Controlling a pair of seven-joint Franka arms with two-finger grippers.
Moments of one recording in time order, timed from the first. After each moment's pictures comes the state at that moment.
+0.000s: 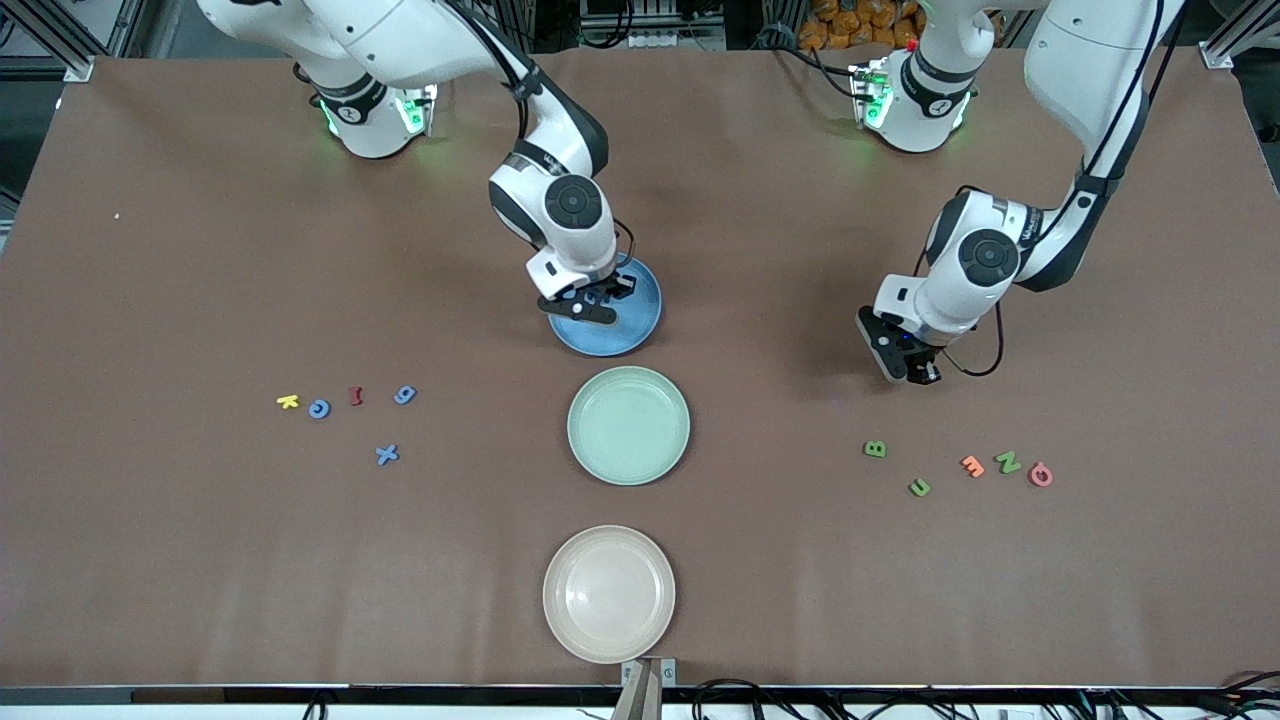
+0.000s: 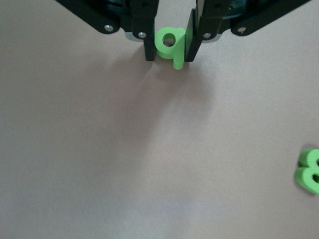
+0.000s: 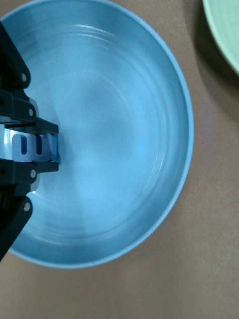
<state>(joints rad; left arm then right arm) -0.05 0.36 -0.16 -2.36 0.24 2.75 0.78 0.58 0.55 0.27 -1.98 -0.09 2.43 1.11</state>
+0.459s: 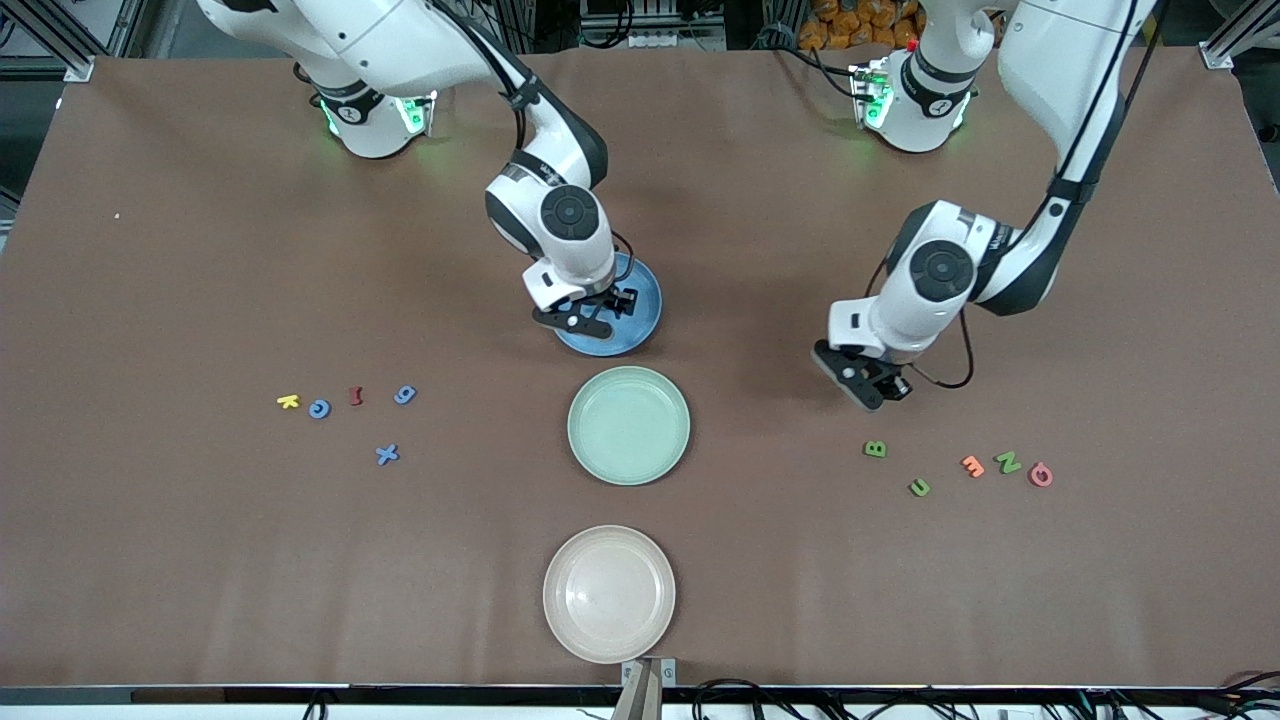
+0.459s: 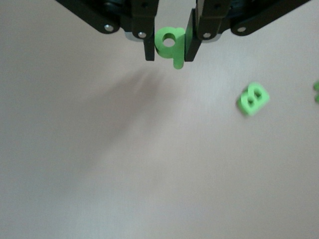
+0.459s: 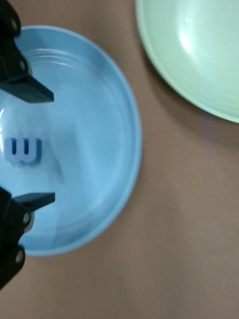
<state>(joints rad) -0.12 0.40 -0.24 -2.12 0.24 2.55 0.35 0.54 0.54 0.26 -1.93 -0.10 2.39 1.13</state>
